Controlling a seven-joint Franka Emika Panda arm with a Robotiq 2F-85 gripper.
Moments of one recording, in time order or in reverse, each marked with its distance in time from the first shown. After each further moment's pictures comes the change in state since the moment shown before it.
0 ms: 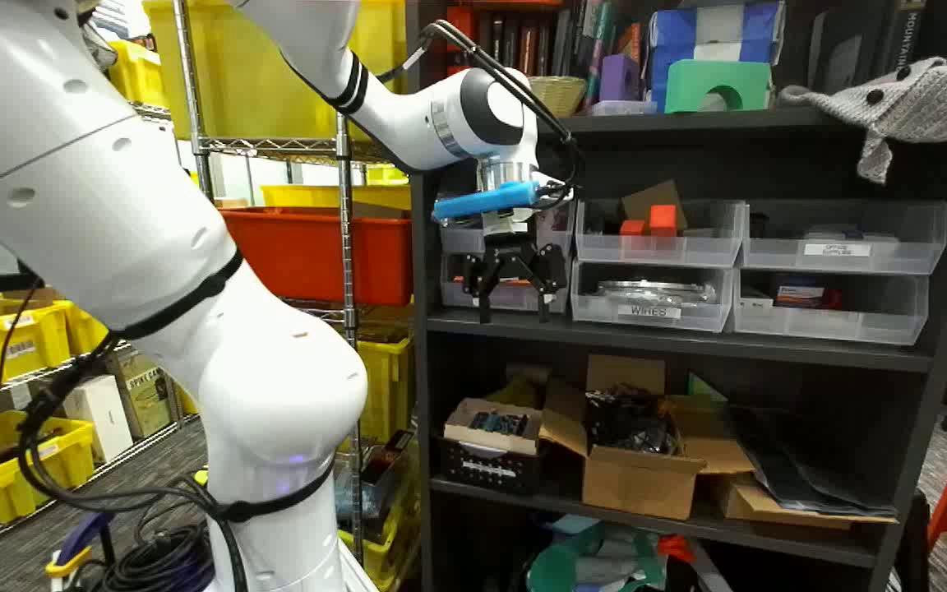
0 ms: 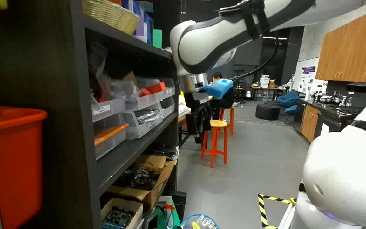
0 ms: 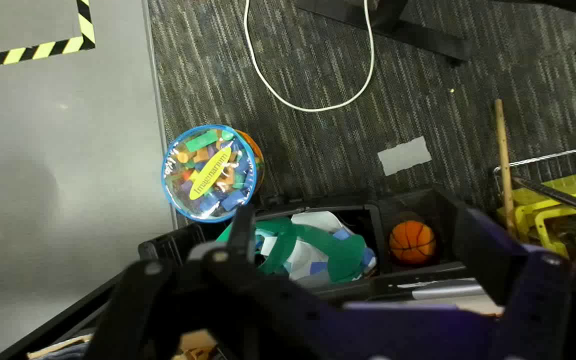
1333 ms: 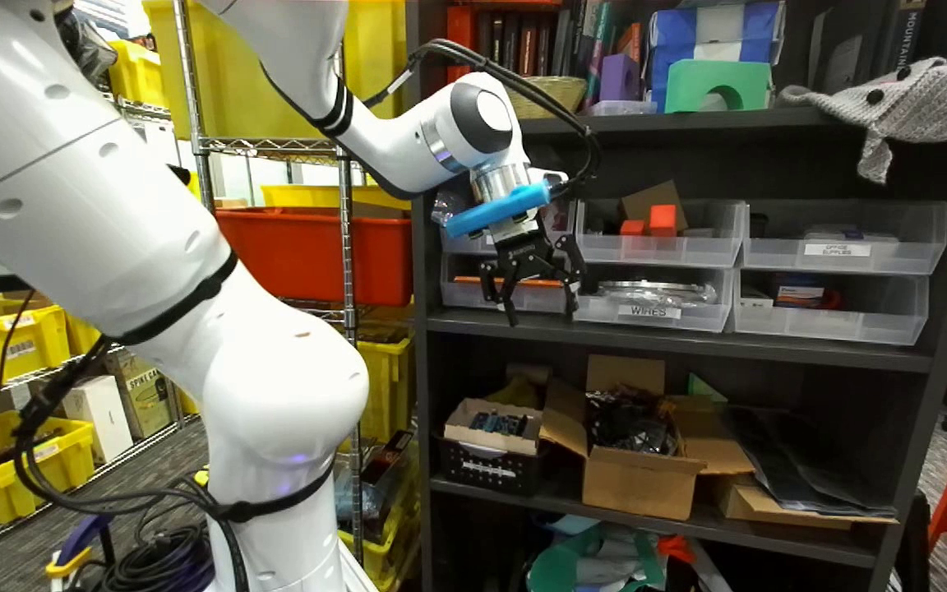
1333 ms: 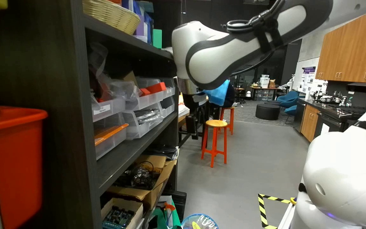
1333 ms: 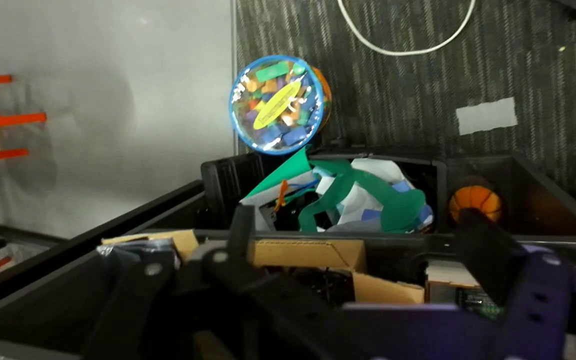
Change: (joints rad) arm 0.017 -0.047 -0.004 -0.085 -0.194 0.234 -0.010
